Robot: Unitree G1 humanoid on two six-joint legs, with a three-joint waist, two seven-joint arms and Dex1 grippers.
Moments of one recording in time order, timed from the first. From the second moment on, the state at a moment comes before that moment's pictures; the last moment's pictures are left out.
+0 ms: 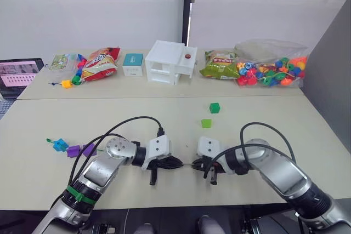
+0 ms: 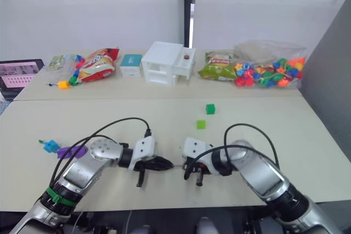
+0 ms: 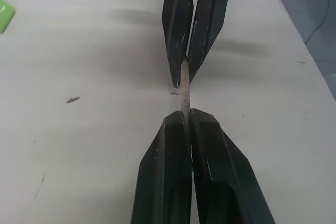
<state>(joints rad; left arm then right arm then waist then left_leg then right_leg) -0.41 0.58 -0.35 -0.10 -0.20 0.32 -1.15 -0.44 -0.69 0.44 -0.43 0.17 0.82 0.93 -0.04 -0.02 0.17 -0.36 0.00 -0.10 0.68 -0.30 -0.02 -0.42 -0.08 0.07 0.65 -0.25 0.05</state>
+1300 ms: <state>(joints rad) -0.31 0.68 -0.23 -0.22 -0.24 0.41 -1.12 -0.46 0.08 -0.01 0.13 0.02 0.46 -0.07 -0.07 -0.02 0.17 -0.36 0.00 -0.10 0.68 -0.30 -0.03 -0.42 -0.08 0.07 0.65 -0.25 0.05</state>
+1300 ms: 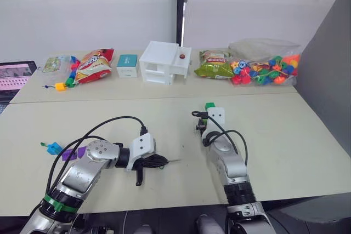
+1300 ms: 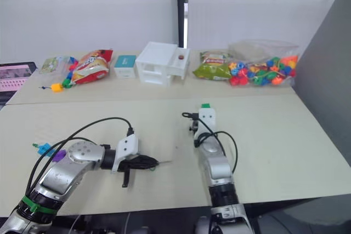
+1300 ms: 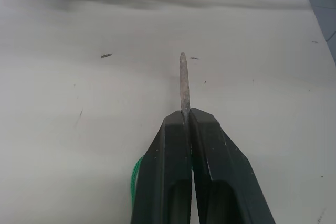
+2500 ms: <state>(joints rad) -0.33 0.68 -0.24 -0.22 -0.24 0.42 -1.14 -0.35 -0.58 0.02 -0.67 0.50 1.14 0.71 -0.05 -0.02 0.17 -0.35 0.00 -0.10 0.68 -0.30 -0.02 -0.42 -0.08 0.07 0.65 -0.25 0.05</state>
